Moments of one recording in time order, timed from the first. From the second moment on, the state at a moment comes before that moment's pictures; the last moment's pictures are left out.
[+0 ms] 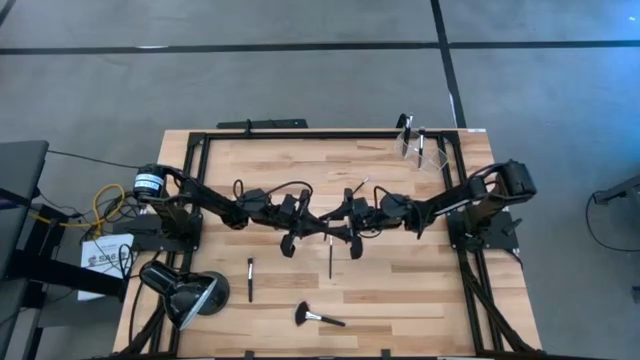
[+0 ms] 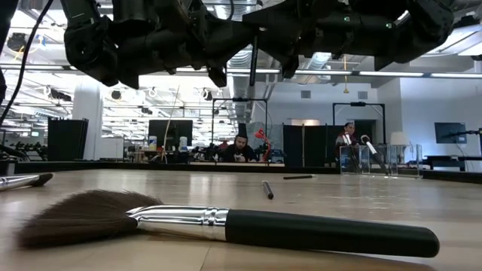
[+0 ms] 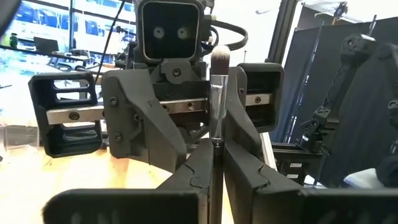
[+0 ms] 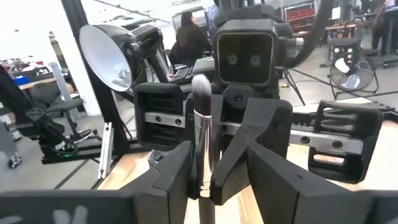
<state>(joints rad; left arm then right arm) -0.04 1.75 0.59 1.31 0.24 -0.16 0.11 1.63 0.66 1.02 -0.03 0.14</state>
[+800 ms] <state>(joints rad) -0.03 1.74 0.56 1.30 0.24 -0.16 0.11 1.57 0.62 1.00 -0.05 0.12</state>
